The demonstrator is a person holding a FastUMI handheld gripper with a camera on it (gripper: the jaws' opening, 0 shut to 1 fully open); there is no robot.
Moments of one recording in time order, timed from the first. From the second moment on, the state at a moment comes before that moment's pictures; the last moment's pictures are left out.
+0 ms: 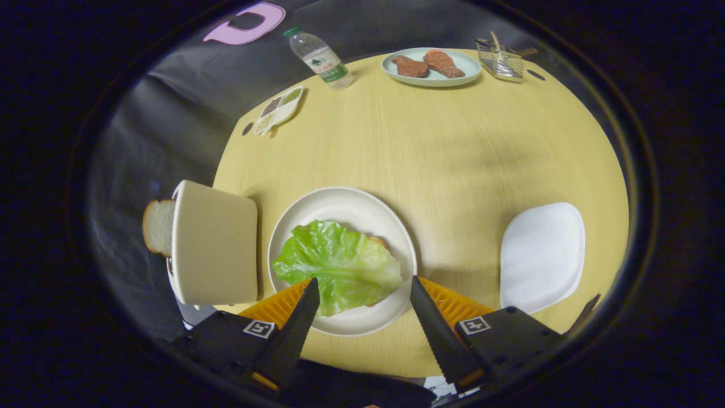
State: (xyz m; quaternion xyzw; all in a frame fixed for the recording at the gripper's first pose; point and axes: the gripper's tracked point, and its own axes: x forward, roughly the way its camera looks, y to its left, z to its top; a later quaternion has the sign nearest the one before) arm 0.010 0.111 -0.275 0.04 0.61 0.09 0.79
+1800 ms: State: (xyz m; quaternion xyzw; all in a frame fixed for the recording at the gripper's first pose) arm 0.012 0.402 -0.206 0.00 0.60 0.23 0.76
